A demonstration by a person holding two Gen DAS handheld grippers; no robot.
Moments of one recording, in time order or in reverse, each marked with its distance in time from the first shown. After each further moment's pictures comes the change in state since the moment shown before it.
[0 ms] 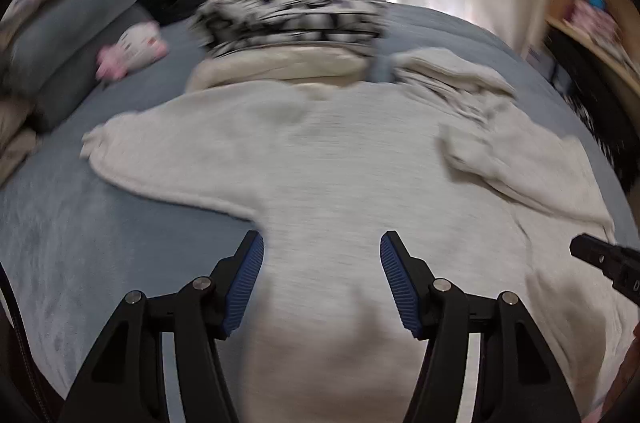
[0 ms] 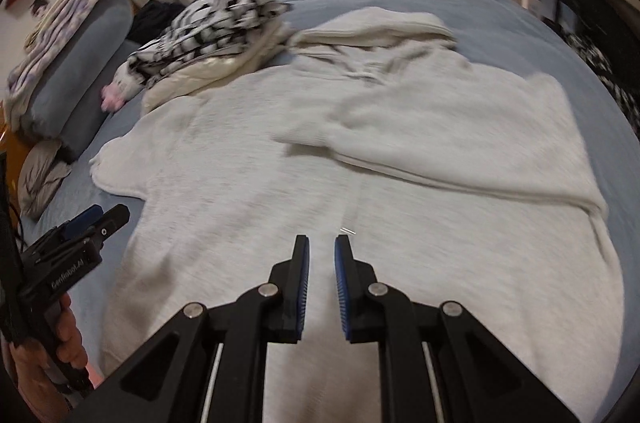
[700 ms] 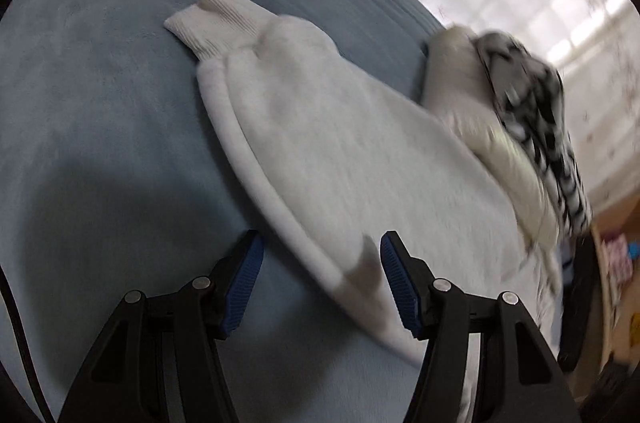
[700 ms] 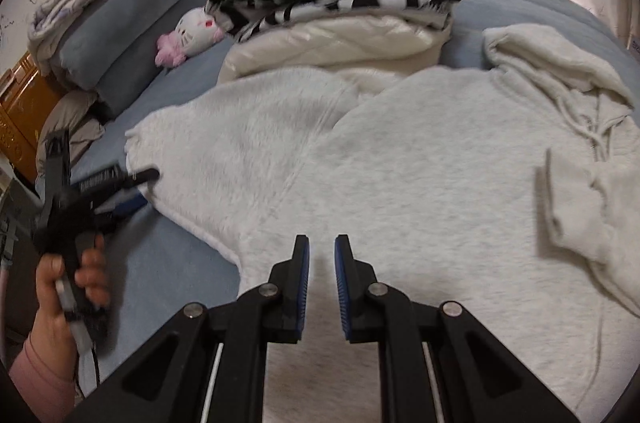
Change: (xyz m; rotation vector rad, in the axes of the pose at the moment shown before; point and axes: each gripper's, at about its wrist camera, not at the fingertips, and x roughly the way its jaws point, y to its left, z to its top) left arm 0.142 0.295 0.031 -0.685 0.035 -0.130; right arm 0.143 0.170 0.055 -0.185 0.068 0.160
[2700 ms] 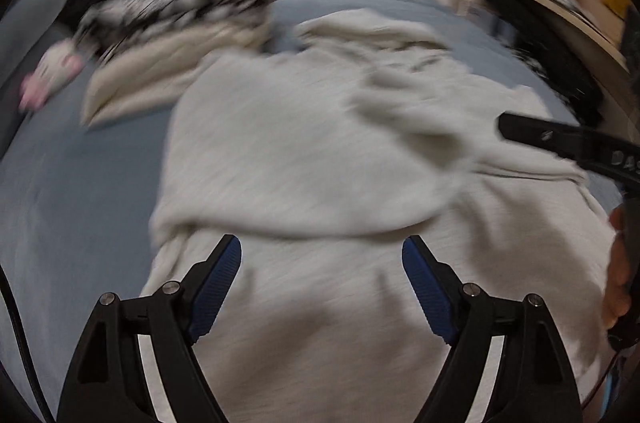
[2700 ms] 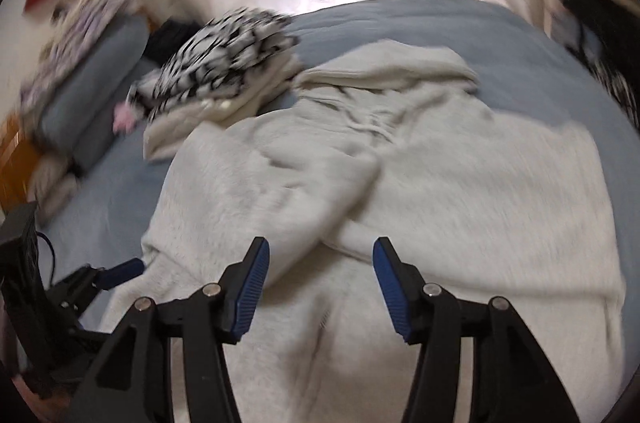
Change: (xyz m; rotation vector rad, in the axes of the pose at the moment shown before) left arm -0.031 -0.272 -0.263 0.846 0.108 0.016; right arm -0.143 -0.178 -0.050 0.099 -0.164 -0.099
